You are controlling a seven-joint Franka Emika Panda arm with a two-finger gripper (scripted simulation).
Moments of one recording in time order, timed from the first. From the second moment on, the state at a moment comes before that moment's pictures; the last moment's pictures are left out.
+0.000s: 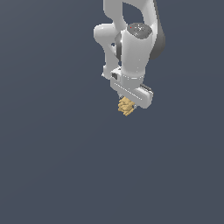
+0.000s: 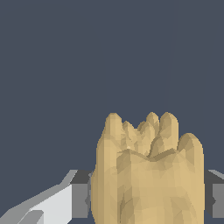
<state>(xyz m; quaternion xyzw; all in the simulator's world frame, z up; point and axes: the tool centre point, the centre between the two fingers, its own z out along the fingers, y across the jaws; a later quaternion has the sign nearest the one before) -0.065 0.074 0.219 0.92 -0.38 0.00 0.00</state>
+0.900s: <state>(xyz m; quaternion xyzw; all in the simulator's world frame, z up) -0.054 0.112 0.402 0.92 -0.38 0.00 0.00</state>
